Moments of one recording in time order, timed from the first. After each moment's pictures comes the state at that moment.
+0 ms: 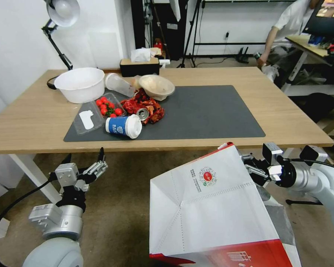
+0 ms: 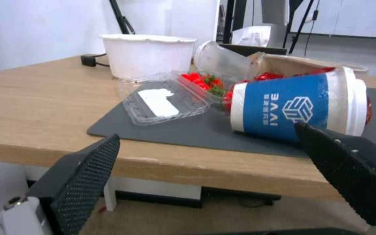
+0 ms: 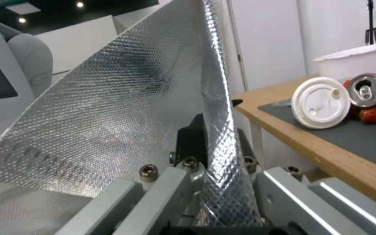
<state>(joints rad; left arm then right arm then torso) 1.73 -1.26 -0.56 -2.41 -0.40 0.10 -0.34 -1.18 0.65 0.47 1.86 1.16 -0.20 -1.26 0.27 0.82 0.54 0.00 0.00</state>
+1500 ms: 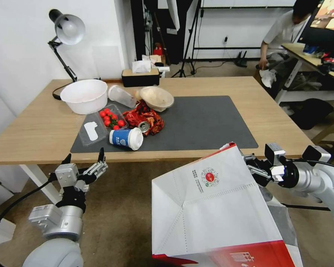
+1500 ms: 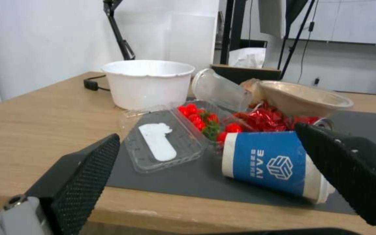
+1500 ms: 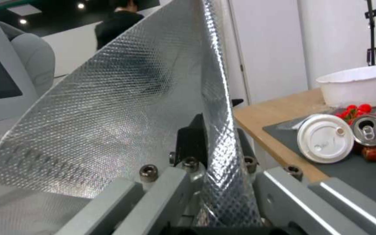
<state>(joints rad) 1.74 -1.27 -0.56 -2.41 -0.39 0.10 -0.34 -1.19 0.64 0.49 1.87 1.16 -0.20 -1.26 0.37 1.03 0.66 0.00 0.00</state>
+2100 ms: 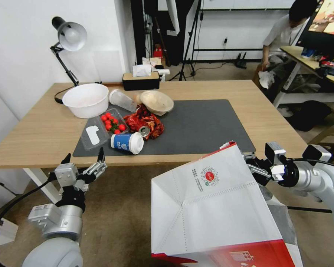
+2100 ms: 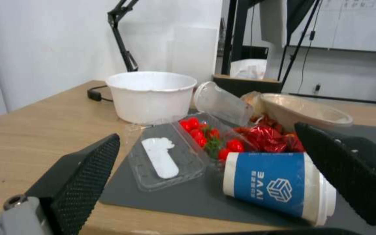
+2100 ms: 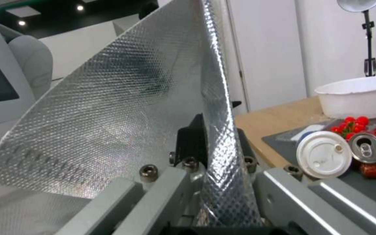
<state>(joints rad) 1.74 -1.26 -0.56 -2.40 -0.40 0.07 -0.34 -1.18 0.65 0.49 1.87 1.16 -0.20 -1.25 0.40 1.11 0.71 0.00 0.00</state>
